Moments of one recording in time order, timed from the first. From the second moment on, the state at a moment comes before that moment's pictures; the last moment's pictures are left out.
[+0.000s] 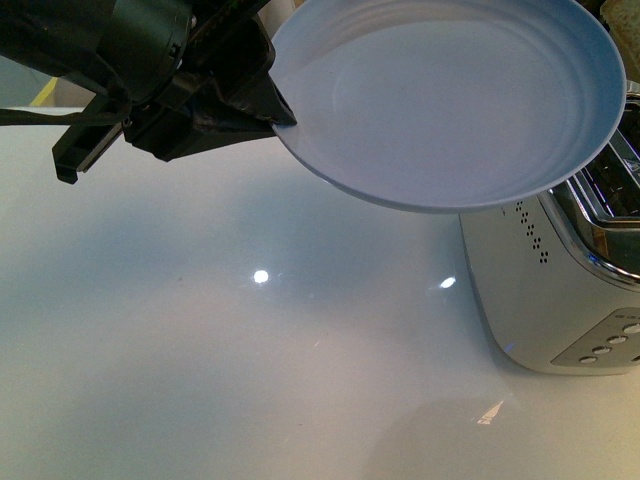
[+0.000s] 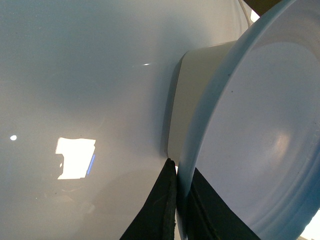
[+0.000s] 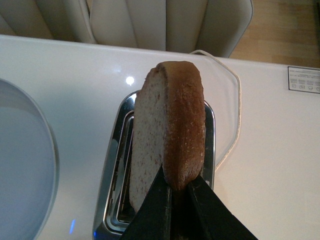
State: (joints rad) left arm -0.43 1.66 0.97 -0.10 0.32 -0.81; right arm -0.02 1.35 1.14 -0.44 -0.11 -0.13
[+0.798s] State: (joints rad) left arm -0.44 1.66 0.97 -0.10 0.32 -0.82; right arm 0.06 1.43 1.10 -0.44 -0.02 -0.12
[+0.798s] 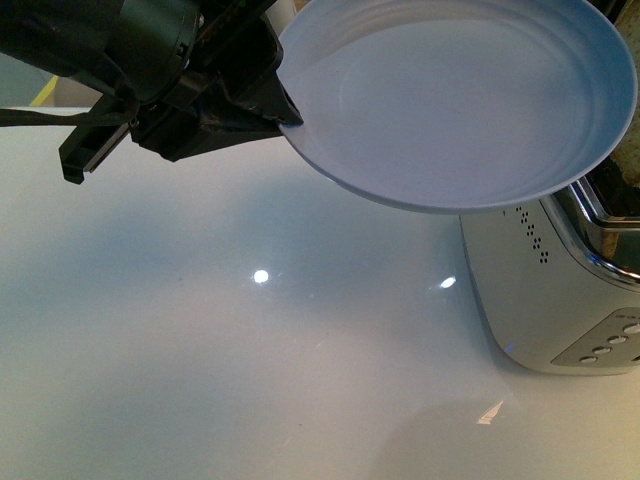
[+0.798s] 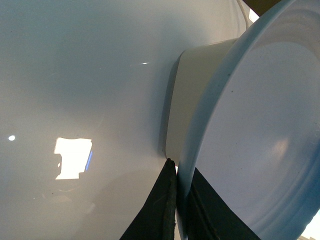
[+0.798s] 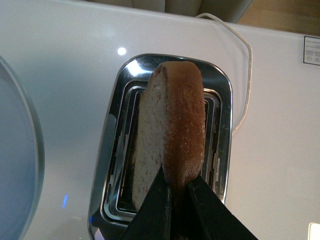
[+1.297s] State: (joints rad) left arm -0.44 1.66 0.97 -0.10 0.32 -0.82; right arm 0.05 1.48 1.09 -0.41 0.01 -0.12
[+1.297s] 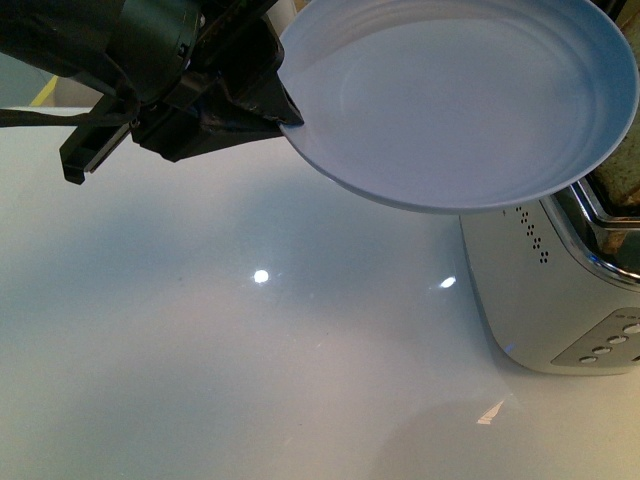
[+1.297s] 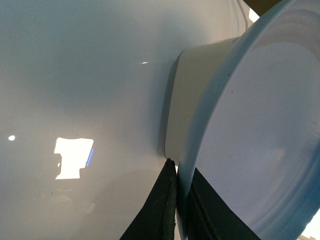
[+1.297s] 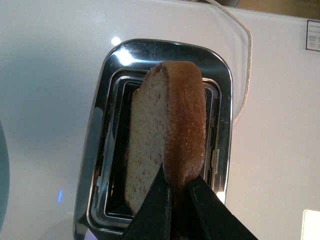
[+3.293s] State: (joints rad) left arm -0.44 1.66 0.96 -0.09 0.32 -0.82; right arm 0.10 1.05 0.75 0.02 0.08 -0.01
